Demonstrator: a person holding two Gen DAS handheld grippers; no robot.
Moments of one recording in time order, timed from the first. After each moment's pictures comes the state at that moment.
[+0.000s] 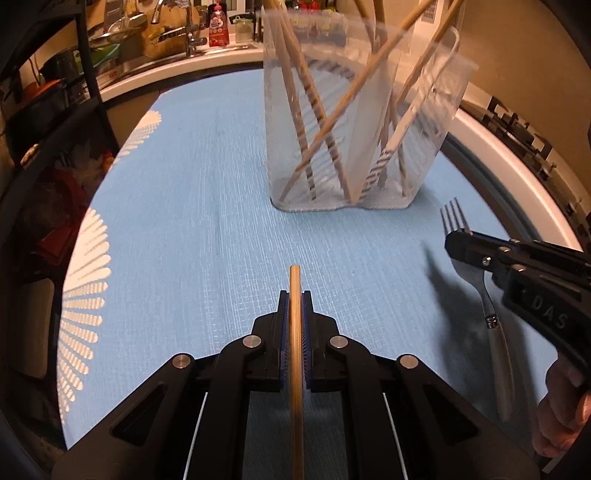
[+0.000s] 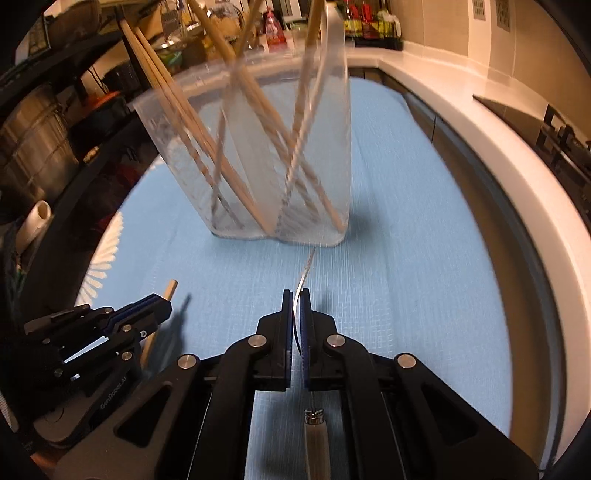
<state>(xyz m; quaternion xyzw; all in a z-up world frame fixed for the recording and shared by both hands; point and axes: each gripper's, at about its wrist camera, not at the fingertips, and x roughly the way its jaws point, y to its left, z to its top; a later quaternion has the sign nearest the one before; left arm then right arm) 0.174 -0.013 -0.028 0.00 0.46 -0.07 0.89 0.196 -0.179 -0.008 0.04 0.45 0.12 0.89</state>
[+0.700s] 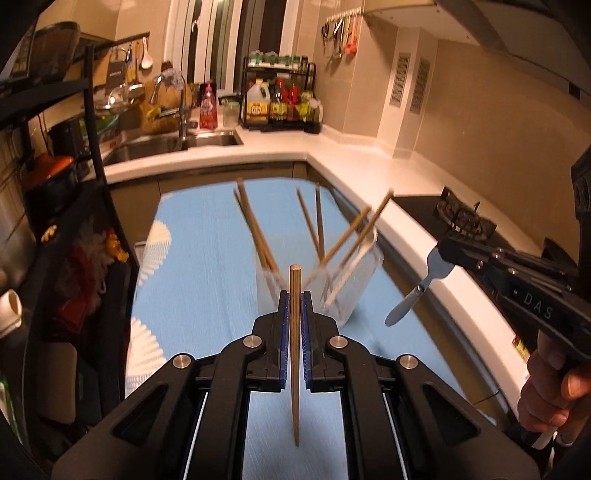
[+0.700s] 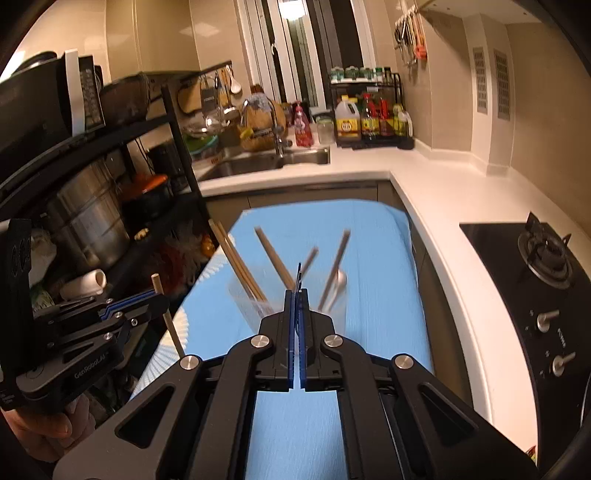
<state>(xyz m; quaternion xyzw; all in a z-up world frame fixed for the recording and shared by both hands) 0.157 -0.004 0.147 -0.02 0.33 -0.11 0.94 0.179 -0.204 0.168 0.04 0.32 0.16 0.93</state>
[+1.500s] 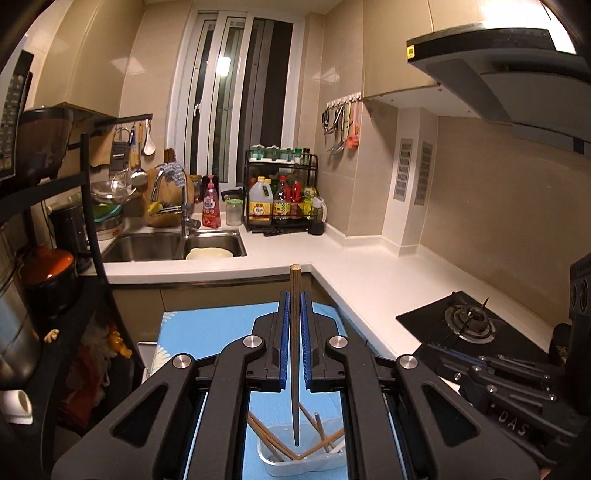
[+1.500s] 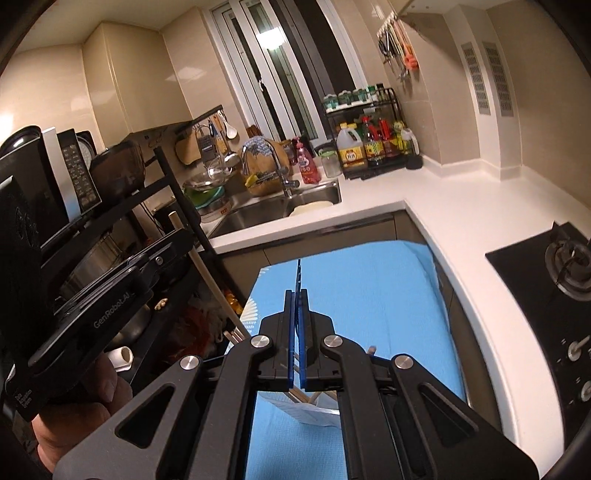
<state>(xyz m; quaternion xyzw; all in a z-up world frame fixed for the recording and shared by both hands) 0.242 -0.029 0.236 -0.02 0.19 -0.09 0.98 0.252 -0.198 0.203 0.13 0.28 0.17 0.94</state>
